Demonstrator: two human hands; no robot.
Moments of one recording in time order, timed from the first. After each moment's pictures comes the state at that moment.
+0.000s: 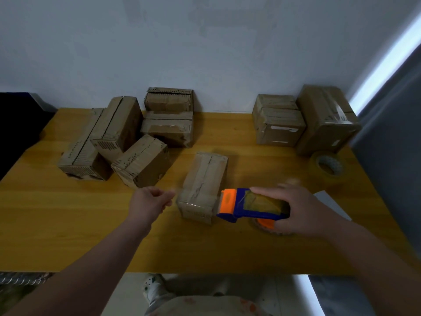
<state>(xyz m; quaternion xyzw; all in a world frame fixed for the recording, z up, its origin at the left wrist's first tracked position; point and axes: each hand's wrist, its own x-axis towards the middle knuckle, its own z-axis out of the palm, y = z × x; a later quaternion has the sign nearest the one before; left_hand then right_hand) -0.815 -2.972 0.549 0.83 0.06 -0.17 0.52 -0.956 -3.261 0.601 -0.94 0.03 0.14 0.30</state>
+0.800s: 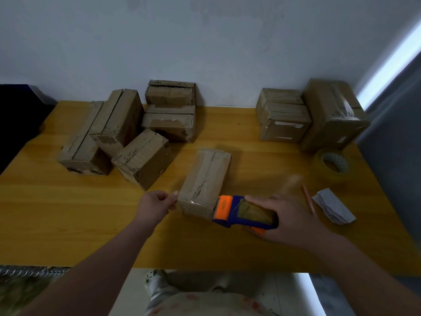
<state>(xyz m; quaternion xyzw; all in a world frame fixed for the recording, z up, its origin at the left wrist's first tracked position) -0.816 -2.971 0.519 0.83 0.05 -0.21 0.51 -0.957 -3.241 0.568 -0.95 0.08 0.17 0.26</state>
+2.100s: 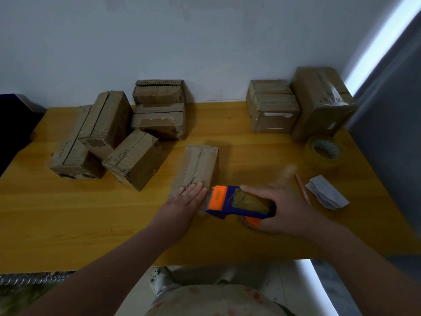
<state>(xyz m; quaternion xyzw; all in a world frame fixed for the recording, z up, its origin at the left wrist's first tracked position) -0.849 -3.002 0.521 0.89 -0.44 -0.11 0.06 -0.967 -3.239 0.589 -0.94 0.08 0.13 0.29</state>
